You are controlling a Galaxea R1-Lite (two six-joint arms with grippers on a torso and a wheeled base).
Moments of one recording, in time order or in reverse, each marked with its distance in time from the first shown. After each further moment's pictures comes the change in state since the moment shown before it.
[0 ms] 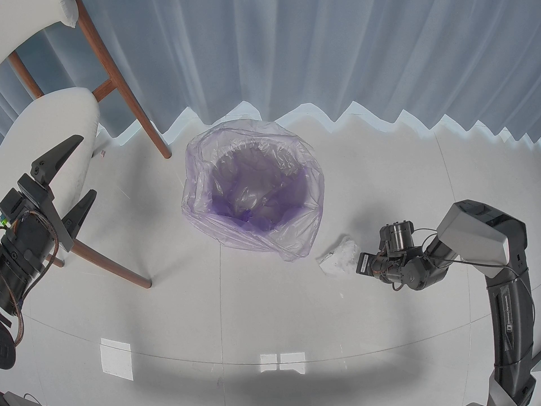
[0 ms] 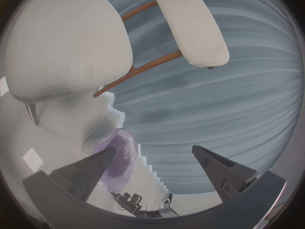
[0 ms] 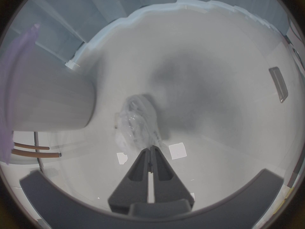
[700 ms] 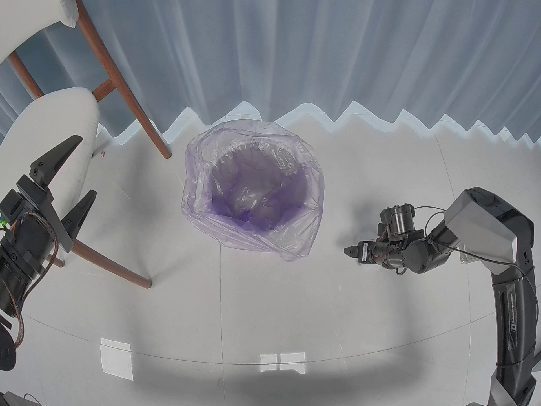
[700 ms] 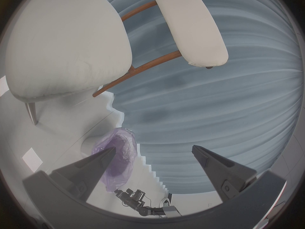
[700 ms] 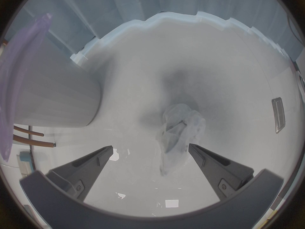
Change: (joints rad) left arm -0.002 -0.002 0.010 -0.016 -0.002 -0.001; right arm -0.002 -0.053 -0.104 0.149 -0.012 -0.168
